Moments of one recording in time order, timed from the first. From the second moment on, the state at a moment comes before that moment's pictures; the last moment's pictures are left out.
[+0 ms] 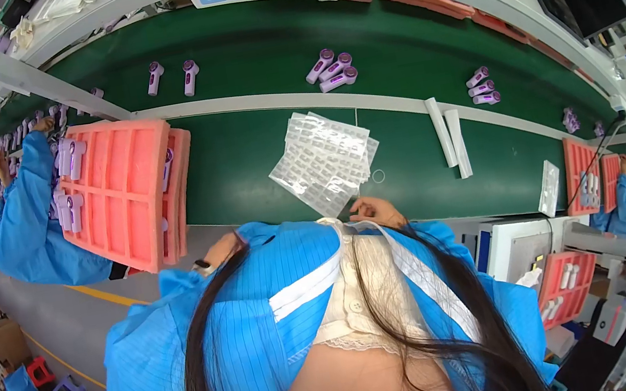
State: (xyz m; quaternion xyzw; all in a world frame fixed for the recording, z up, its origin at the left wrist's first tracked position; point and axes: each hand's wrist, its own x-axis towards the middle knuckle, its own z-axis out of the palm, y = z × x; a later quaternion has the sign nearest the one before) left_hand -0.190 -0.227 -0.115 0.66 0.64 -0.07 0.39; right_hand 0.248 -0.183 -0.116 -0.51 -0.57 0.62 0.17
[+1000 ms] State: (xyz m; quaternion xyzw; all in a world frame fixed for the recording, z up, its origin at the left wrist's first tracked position) left_hand -0.205 -0.288 -0.219 0.42 0.70 0.05 0.58; right_hand 0.338 -0.246 -0.153 -0.71 -0.51 0.42 0.22
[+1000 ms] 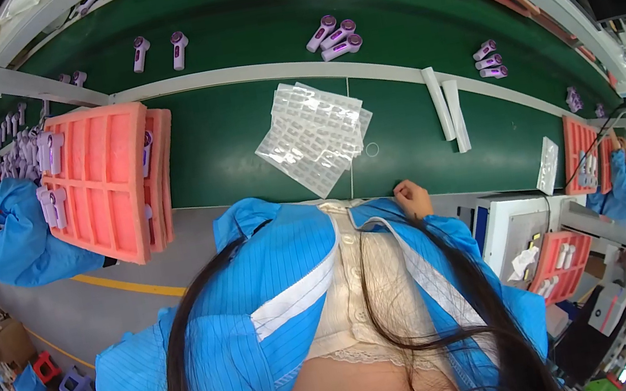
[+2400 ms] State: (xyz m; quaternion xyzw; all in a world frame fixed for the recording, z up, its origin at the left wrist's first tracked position) left_hand -0.135 -0.221 -0.140 0.58 0.71 -0.20 0.35; right_hand 0.275 -0.198 -0.158 -0.54 -0.83 0.07 0.14
